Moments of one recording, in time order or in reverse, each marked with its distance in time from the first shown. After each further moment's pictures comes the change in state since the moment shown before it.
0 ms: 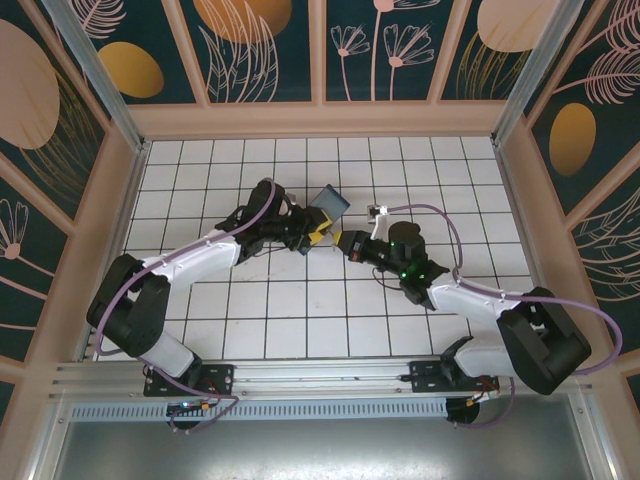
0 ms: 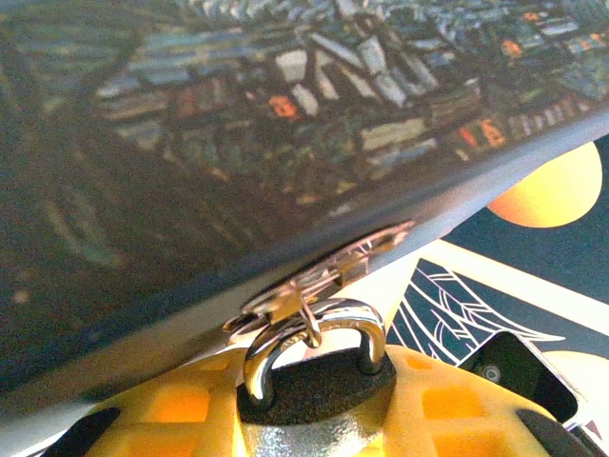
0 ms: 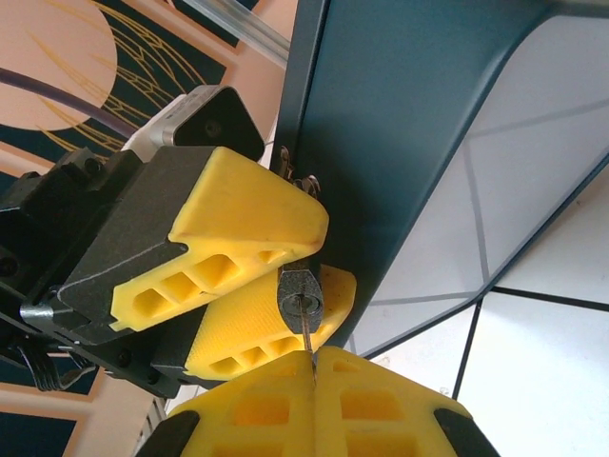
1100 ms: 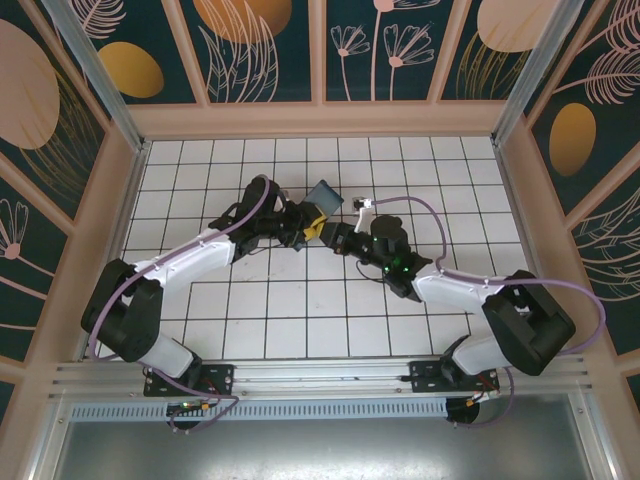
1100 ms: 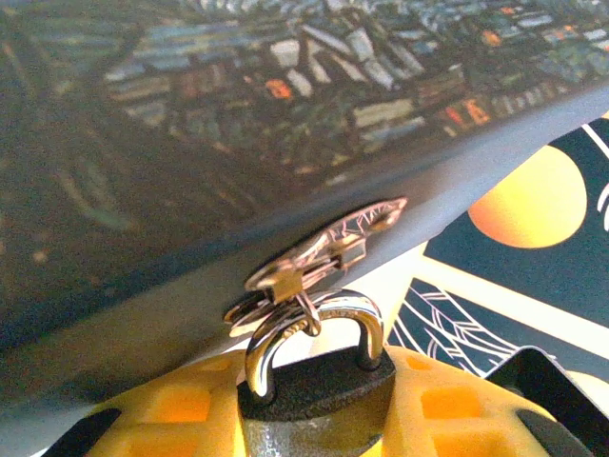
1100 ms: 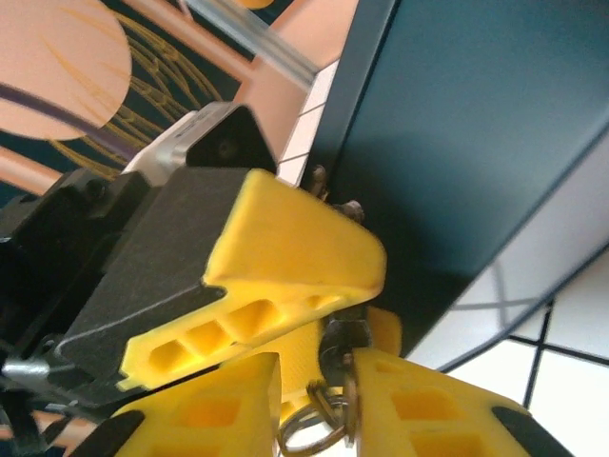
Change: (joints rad) left arm 0.022 -0.040 0.010 -0.042 -0.024 0.000; right arm 0.084 0.096 0.111 0.021 0.080 -0.005
